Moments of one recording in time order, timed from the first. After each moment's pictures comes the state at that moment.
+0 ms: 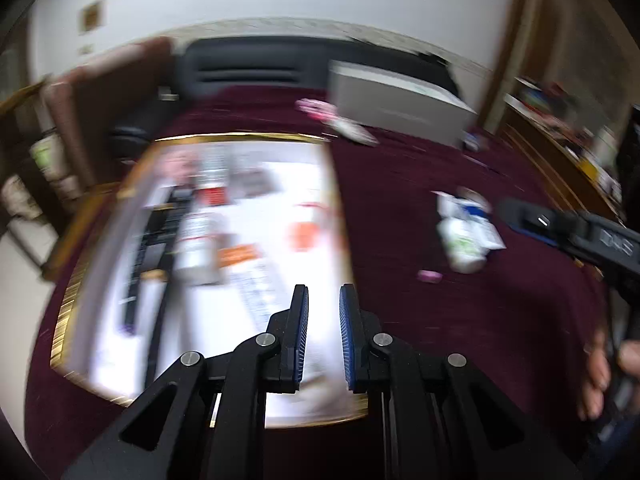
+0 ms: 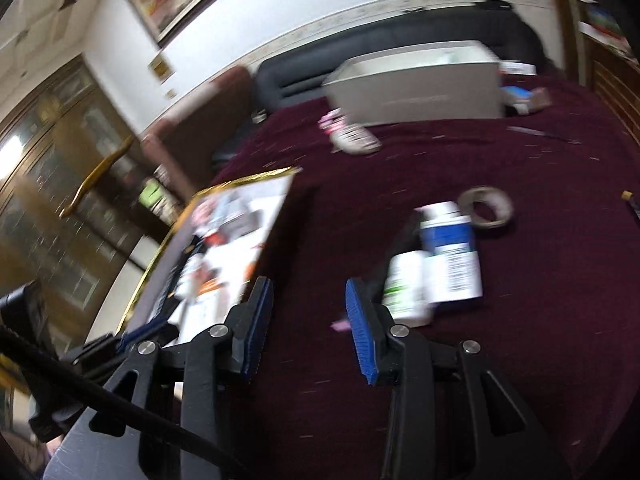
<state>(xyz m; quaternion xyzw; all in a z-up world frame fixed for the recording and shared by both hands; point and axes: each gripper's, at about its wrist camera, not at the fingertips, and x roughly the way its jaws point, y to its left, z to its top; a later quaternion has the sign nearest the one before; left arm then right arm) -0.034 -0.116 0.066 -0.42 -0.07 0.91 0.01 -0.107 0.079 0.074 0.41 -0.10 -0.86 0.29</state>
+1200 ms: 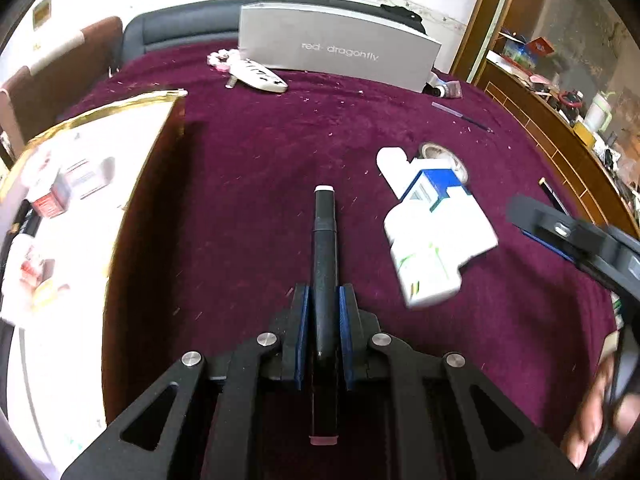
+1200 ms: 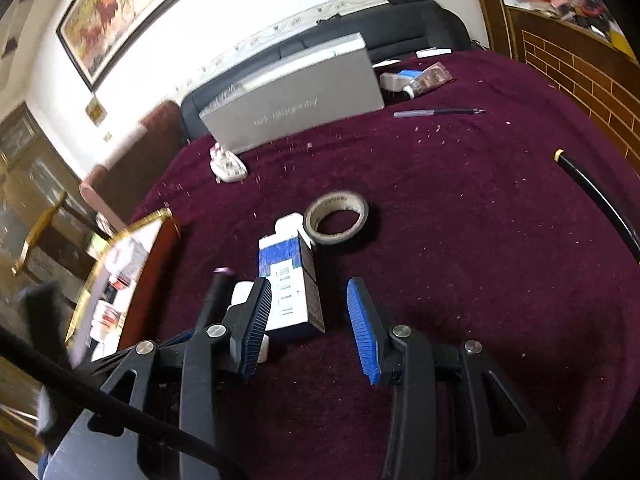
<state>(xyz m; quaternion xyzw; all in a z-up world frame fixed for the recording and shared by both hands) -0.117 -0.034 0.005 -0.46 -0.06 0.88 0.04 -0.149 0.151 0.031 0.41 -0.13 -0.88 0.19</state>
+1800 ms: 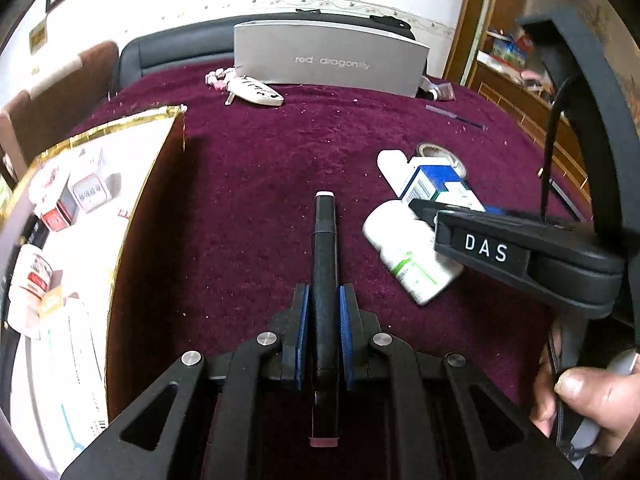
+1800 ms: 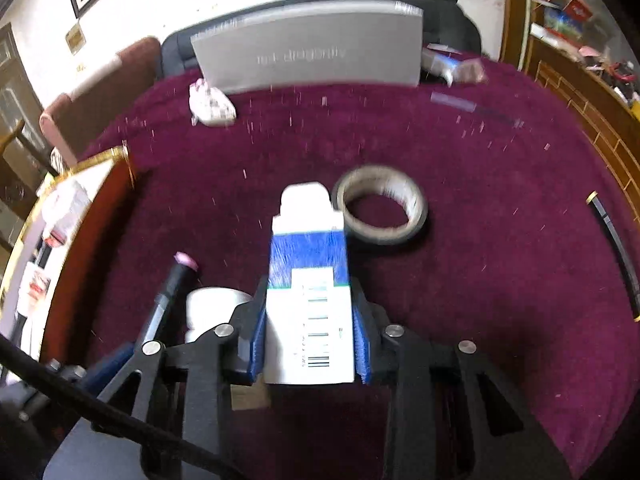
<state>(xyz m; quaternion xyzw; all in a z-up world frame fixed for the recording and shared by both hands) -0.116 -0.026 0.002 -0.44 -0.02 0.90 0.04 -0.183 0.085 -0.001 0.46 0.00 -0.88 0.15</state>
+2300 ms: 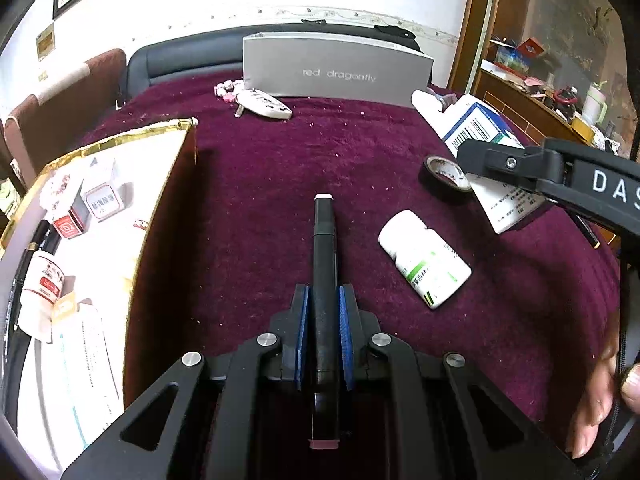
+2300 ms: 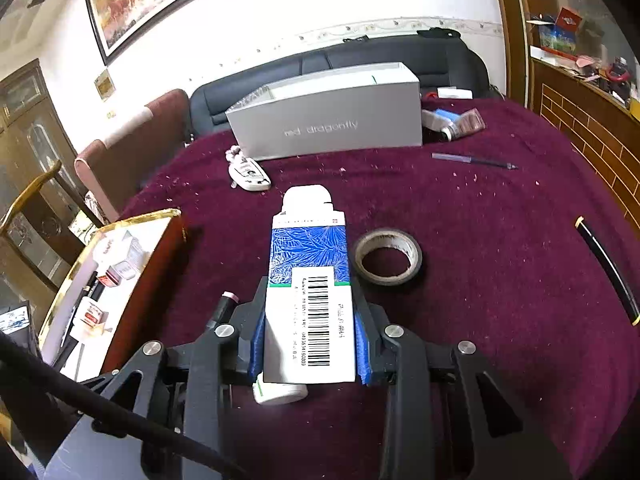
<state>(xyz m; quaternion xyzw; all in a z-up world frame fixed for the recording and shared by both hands) -0.112 -0.031 0.008 -0.42 -0.02 0.91 0.03 -0.152 0.103 0.049 0.37 -0.06 -0.91 0.19</state>
